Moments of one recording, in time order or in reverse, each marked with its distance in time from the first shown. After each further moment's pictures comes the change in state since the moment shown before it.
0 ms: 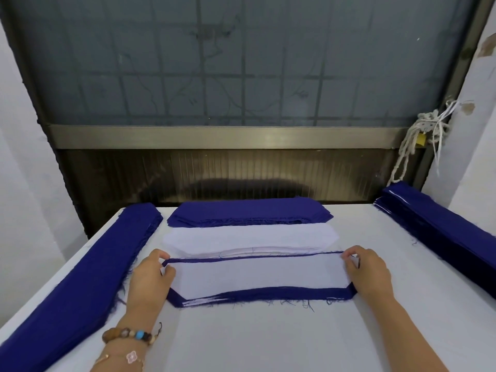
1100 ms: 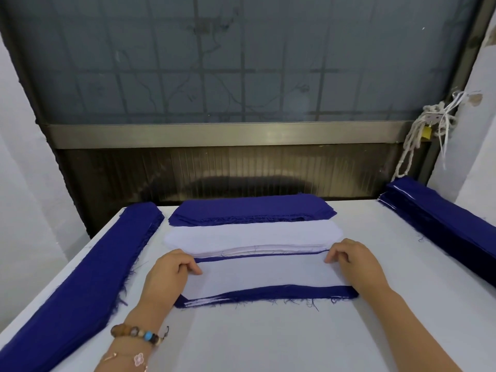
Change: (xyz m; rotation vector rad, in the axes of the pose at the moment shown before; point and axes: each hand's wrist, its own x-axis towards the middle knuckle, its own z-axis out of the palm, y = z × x) left_hand 0.003 0.007 0.007 -0.131 -0.128 0.313; right_hand 0.008 -0.013 0.008 0.070 -0.109 -0.305
